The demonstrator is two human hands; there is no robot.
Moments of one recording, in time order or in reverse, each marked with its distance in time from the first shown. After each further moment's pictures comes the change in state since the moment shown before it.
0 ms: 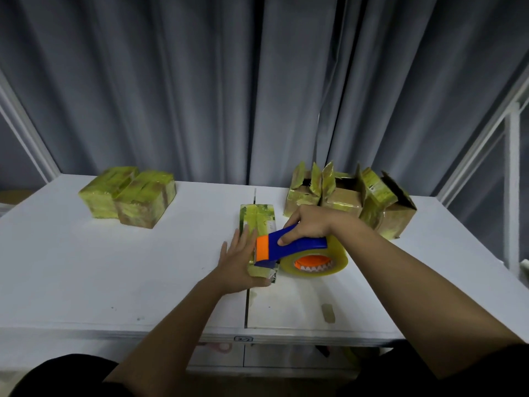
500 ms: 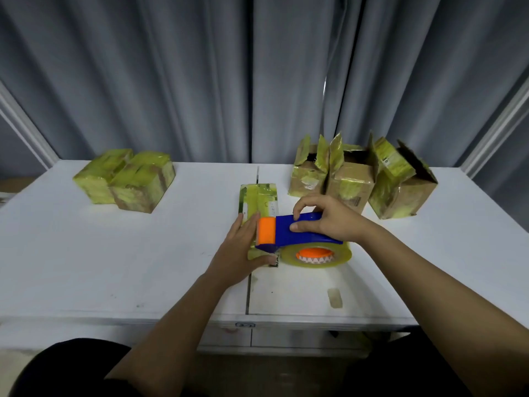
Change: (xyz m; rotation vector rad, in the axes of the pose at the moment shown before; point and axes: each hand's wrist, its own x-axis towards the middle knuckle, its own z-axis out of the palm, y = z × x) left_hand 0.006 -0.005 0.020 -0.150 0.167 0.053; right_hand -0.003 0.054 0.039 0.367 0.269 -0.345
